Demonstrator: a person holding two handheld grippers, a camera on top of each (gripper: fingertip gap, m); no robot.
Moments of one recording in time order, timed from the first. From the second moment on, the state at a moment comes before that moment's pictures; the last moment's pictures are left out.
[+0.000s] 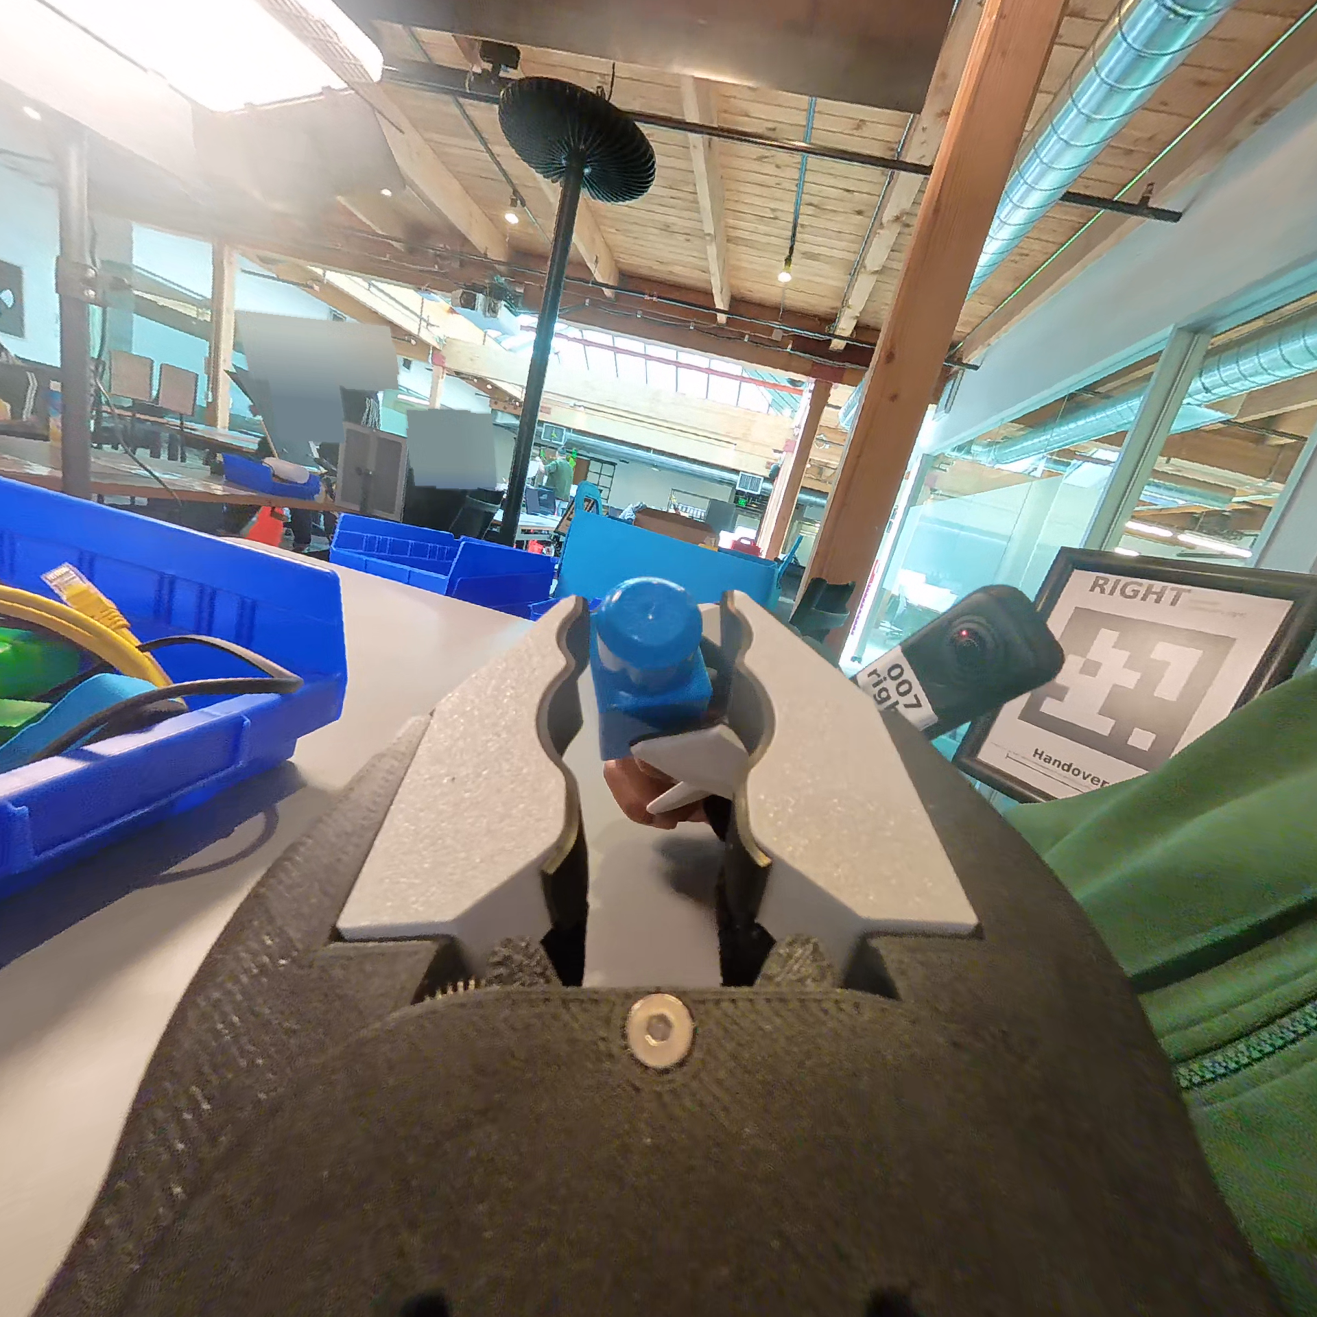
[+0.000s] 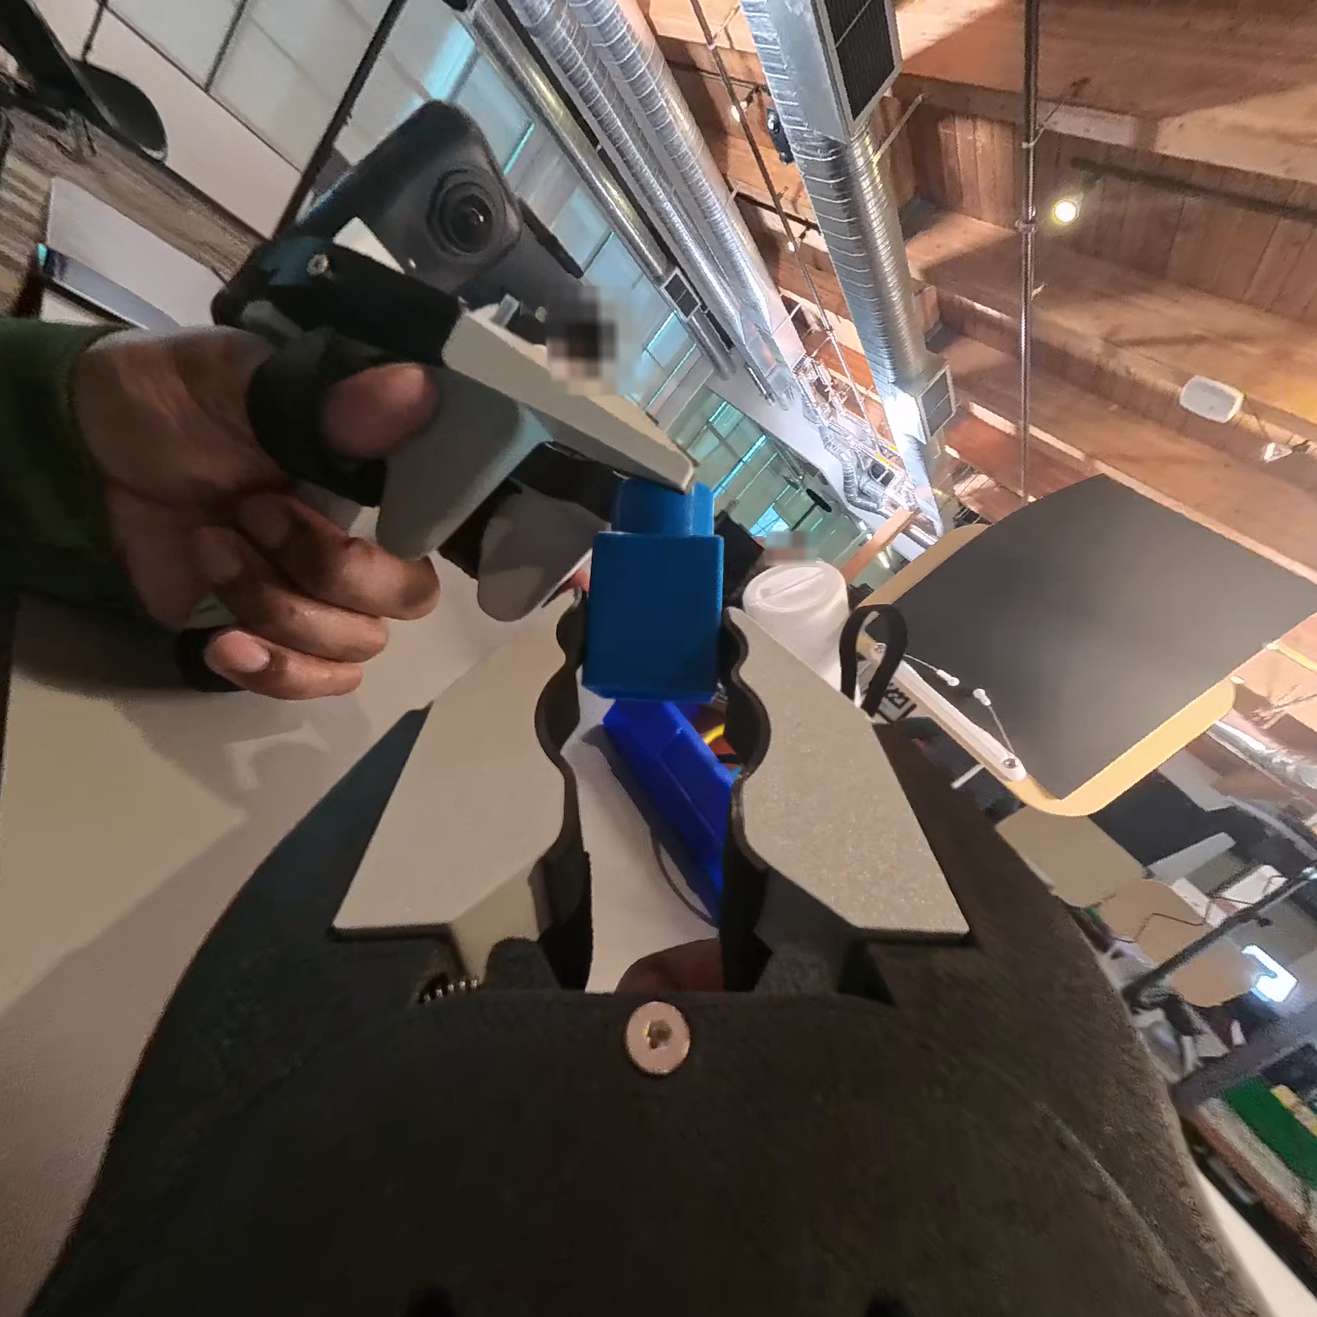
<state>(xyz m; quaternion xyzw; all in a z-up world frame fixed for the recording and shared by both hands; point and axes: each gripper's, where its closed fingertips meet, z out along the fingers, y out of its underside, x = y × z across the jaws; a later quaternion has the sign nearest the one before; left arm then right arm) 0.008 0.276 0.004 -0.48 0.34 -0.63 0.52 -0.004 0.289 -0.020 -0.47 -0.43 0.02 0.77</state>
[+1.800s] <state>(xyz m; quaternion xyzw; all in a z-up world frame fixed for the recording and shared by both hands) -0.002 0.289 0.010 -0.48 0.29 -0.65 0.52 -0.003 0.290 -0.013 -0.44 -0.43 -0.06 0.78</state>
